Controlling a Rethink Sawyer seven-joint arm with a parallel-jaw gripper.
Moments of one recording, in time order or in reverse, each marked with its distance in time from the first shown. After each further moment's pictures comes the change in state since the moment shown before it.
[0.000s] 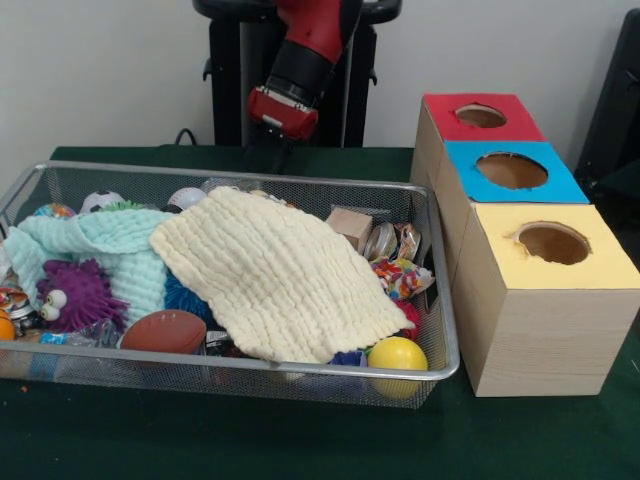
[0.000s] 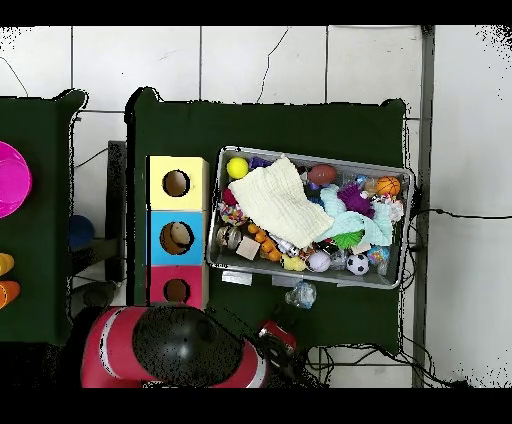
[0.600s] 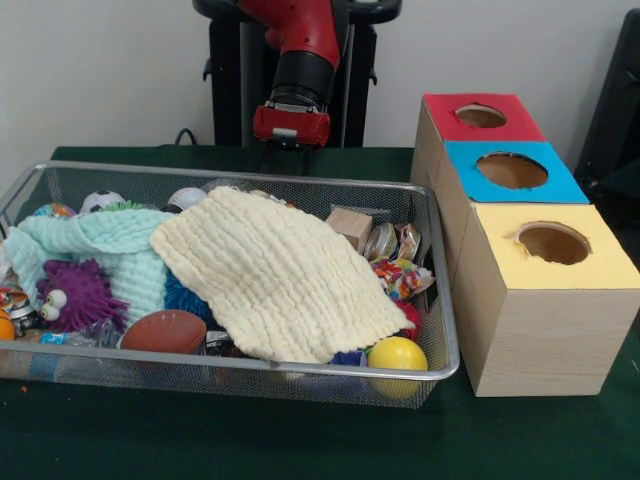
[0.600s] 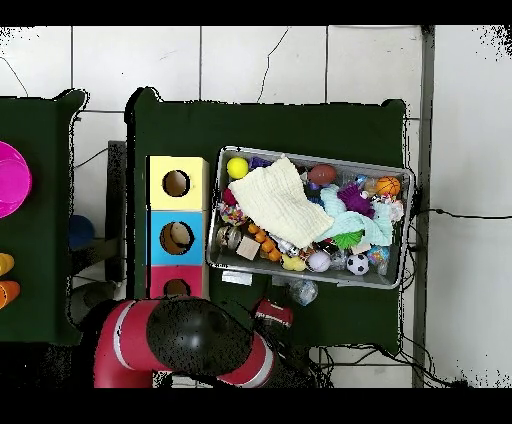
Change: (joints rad) arm -0.012 0.052 -0.004 -0.060 0.053 -0.399 0.000
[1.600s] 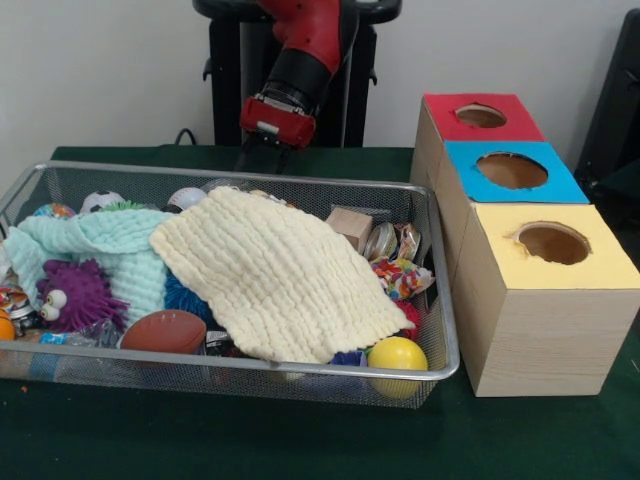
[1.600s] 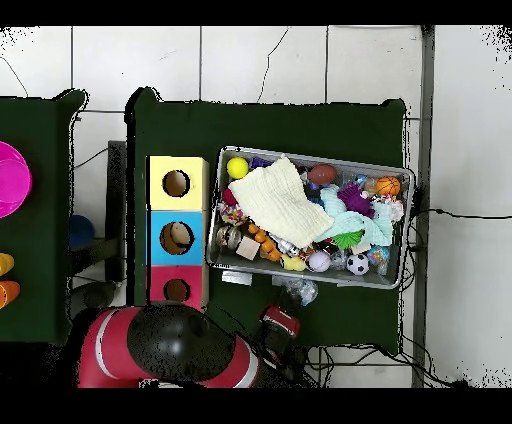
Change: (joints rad) arm 0.053 -0.014 0.016 0.060 0.159 0.181 0.000
